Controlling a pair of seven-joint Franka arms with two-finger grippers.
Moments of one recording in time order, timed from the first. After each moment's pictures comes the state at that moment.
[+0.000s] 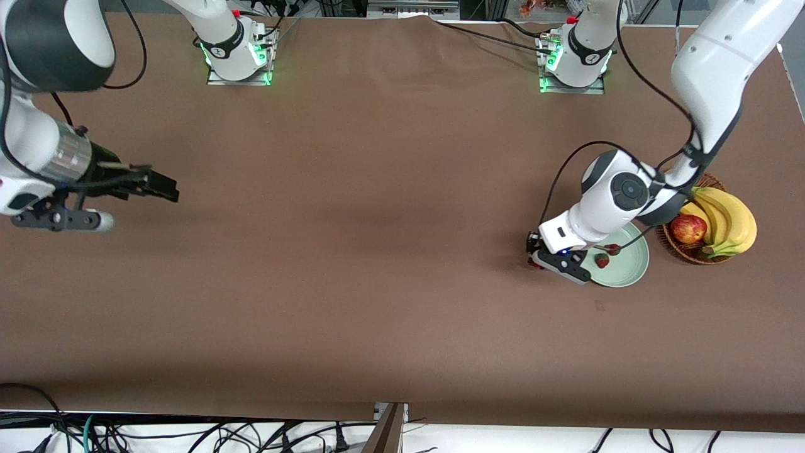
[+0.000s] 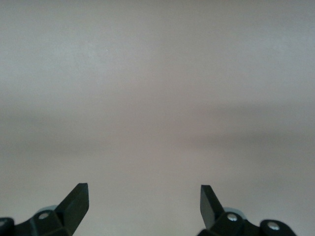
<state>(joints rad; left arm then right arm) 0.43 0.59 -0.68 -1.95 0.47 2.48 -0.06 0.27 0.20 -0.18 -1.45 0.09 1.57 0.14</state>
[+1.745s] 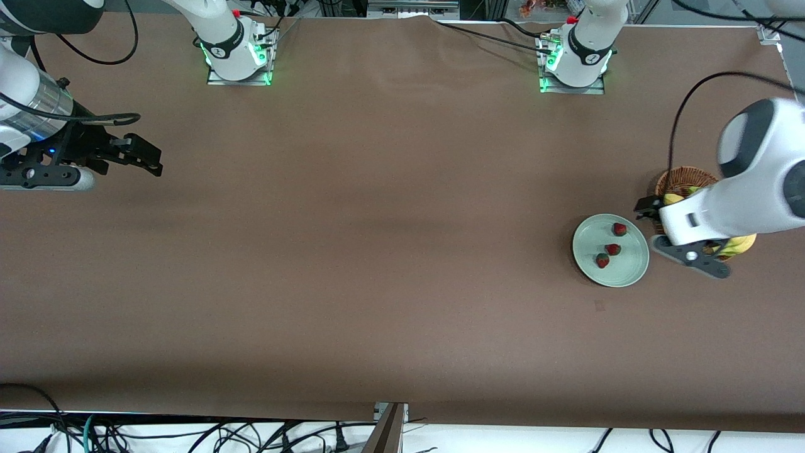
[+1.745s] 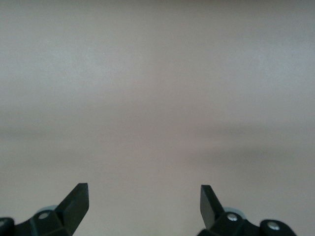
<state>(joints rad) 0.60 0.44 -0.78 -1.46 0.37 1.57 0.24 0.29 0.10 -0.17 -1.52 0.02 1.60 0.14</state>
